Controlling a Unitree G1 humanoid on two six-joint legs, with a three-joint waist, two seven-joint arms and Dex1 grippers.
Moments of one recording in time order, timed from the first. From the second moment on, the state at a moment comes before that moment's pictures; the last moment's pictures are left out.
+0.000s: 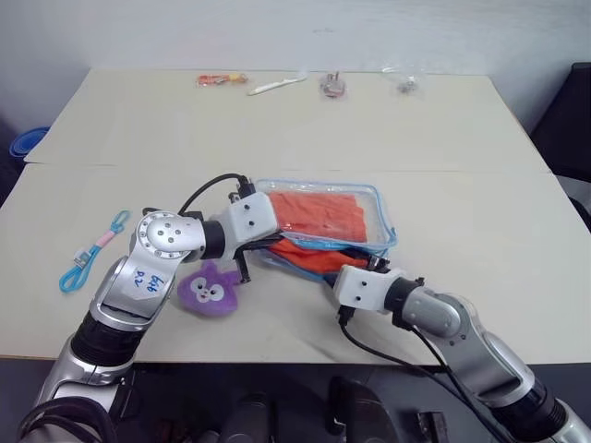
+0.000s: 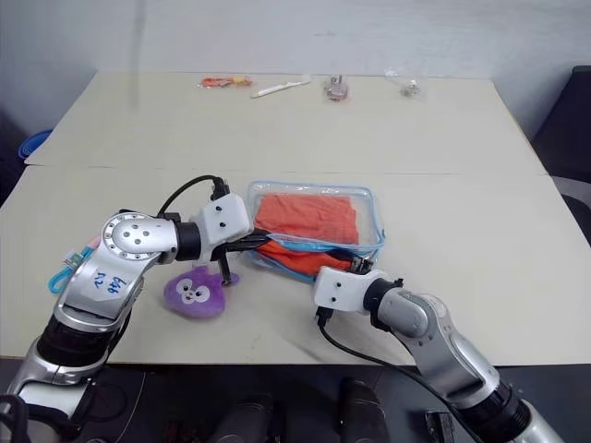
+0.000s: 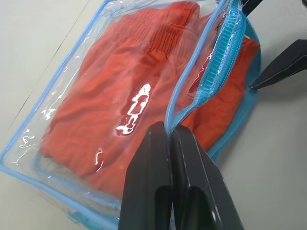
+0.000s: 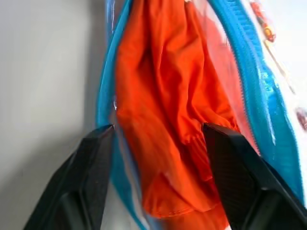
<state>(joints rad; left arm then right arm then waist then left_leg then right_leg) -0.58 0.64 -0.21 -0.39 -0.04 0.69 -0.86 -0.24 -0.64 0.41 -0.47 -0.31 0.30 0.50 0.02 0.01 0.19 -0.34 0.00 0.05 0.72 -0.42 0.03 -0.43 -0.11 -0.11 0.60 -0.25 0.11</state>
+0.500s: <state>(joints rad) -0.59 0.63 -0.21 -0.39 -0.06 0.69 -0.84 -0.31 -0.62 0.44 -0.34 -0.50 0.12 0.55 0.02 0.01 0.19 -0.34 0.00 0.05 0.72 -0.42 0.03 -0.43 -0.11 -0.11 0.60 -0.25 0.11</state>
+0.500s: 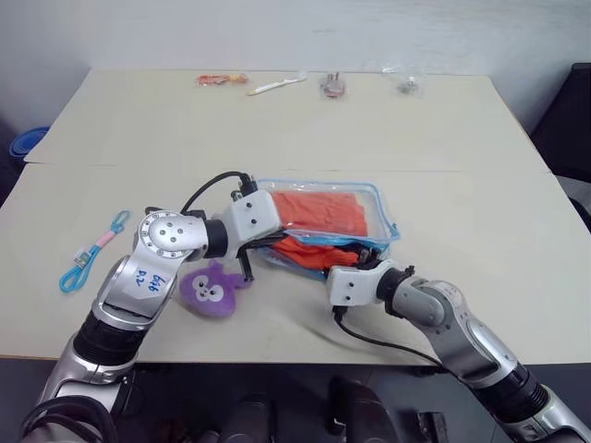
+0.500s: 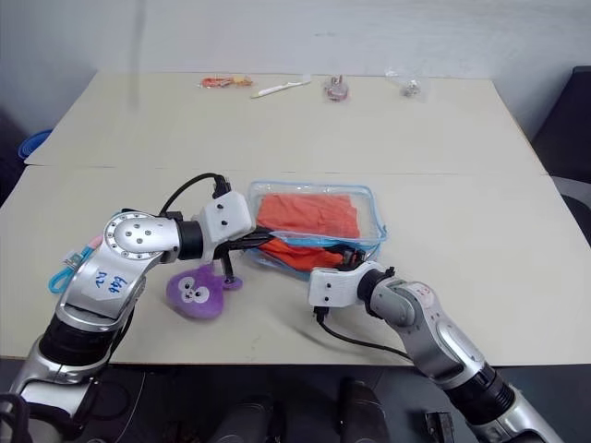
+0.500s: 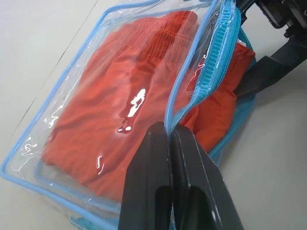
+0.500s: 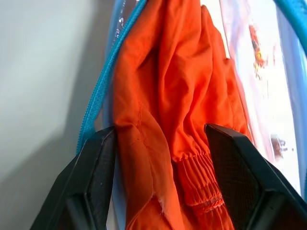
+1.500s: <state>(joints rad) -0.62 0.62 -0.22 -0.38 -0.06 0.67 -0.82 -0.50 -0.42 0.49 -0.03 -0.69 0.09 0.51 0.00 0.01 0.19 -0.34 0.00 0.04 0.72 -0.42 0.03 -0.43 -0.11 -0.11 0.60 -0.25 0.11</state>
